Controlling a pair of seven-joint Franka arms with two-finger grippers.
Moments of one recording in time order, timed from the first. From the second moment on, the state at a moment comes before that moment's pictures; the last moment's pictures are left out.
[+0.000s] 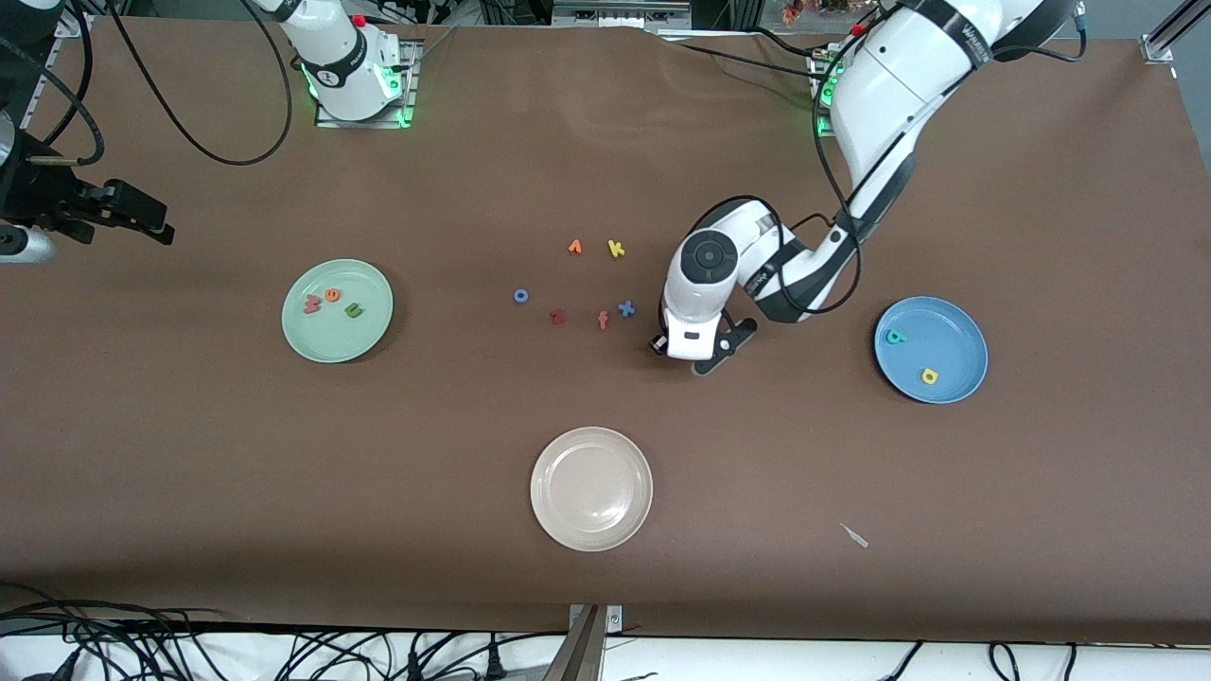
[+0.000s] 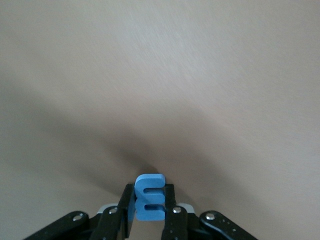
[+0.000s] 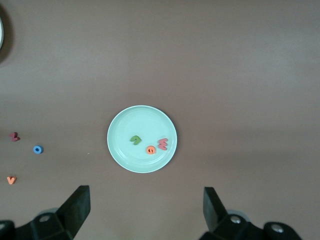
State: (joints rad) left arm -0.18 0.74 -0.48 -1.71 0.37 2.27 -1.47; right arm -0.02 0.01 0.00 -1.65 0.01 1.62 -0.01
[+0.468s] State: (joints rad) left arm 0.14 0.68 -0.62 -1.68 0.37 1.86 -0.83; right arm -0.02 0.01 0.00 -1.65 0.01 1.62 -0.01
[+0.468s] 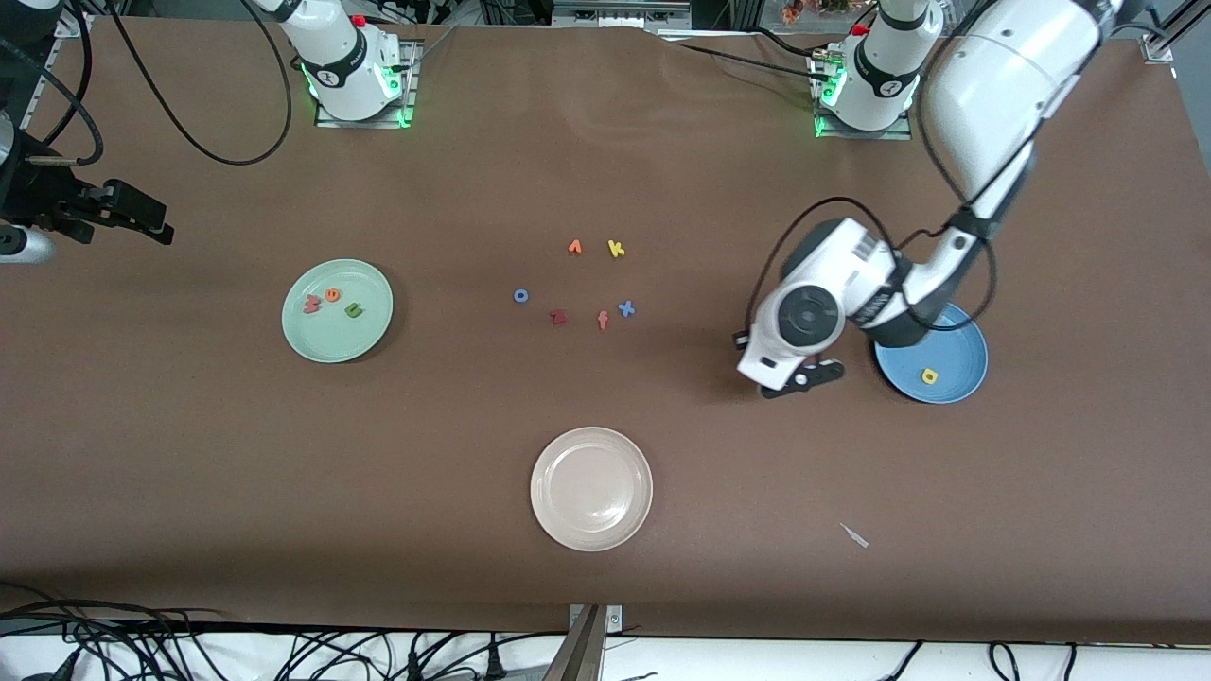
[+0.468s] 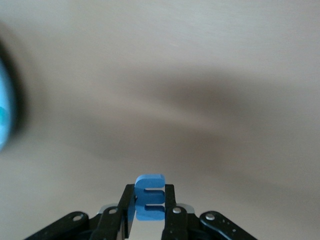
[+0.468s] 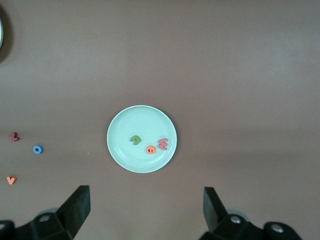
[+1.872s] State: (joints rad) left arm 0.44 0.65 -0.57 -1.55 0.47 1.53 0.14; right arm -0.02 0.01 0.00 -1.65 0.01 1.62 -0.01
